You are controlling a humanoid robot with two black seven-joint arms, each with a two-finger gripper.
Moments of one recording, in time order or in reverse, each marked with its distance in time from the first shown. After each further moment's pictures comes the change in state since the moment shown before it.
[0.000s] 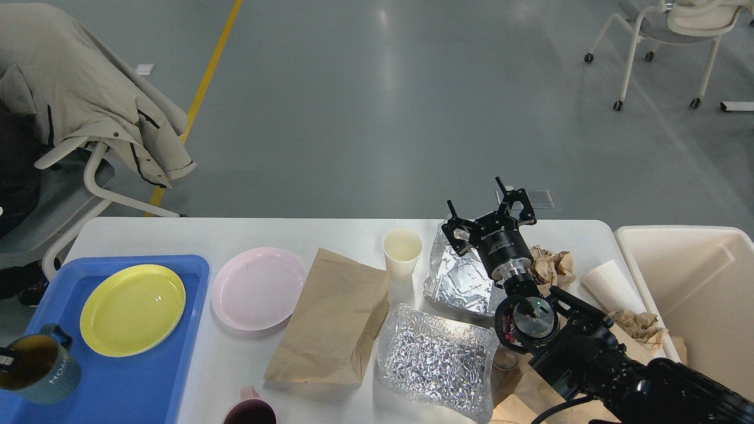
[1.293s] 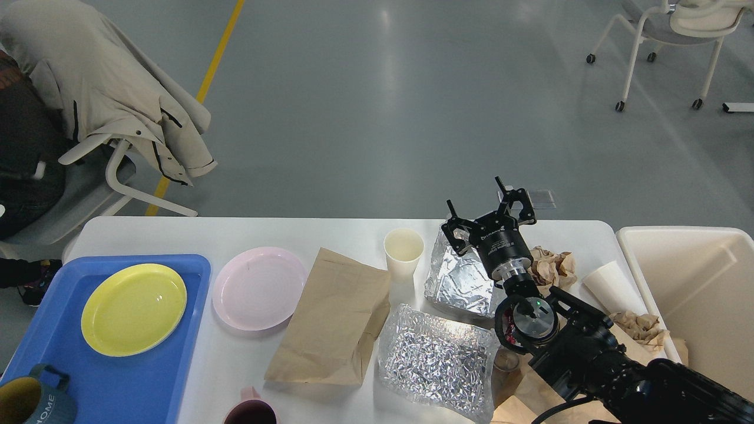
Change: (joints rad) left arm -0.895 0.103 -0.148 -0.253 -0.037 -0.769 -0.132; right arm 0.000 0.000 -0.001 -0.001 -0.001 -0.001 0.000
